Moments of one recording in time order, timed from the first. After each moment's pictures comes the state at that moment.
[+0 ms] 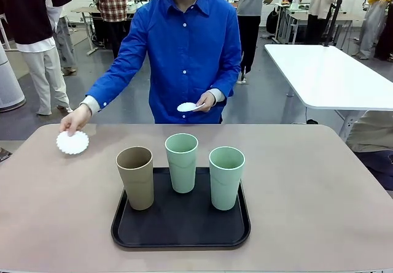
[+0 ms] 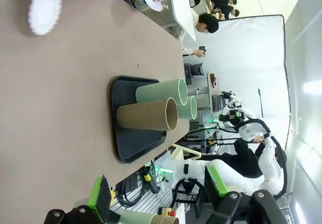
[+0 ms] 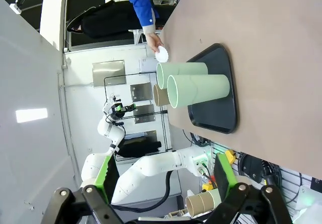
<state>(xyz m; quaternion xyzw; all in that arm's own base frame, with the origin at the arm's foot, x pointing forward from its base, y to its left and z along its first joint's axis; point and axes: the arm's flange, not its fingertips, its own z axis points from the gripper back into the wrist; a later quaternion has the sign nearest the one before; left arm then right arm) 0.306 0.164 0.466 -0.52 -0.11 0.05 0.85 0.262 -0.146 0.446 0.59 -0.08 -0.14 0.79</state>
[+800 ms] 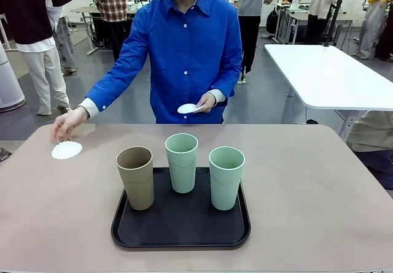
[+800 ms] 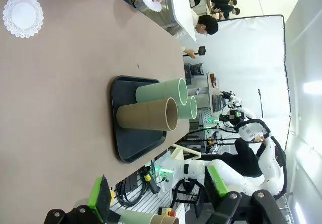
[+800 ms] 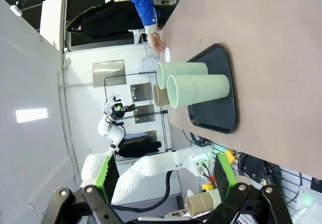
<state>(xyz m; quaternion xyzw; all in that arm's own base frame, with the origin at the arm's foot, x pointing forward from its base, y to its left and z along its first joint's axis) 0.306 0.164 0.466 -0.52 -0.11 0.06 0.85 0.262 -0.146 0.446 0.59 -0.08 -0.14 0.79</state>
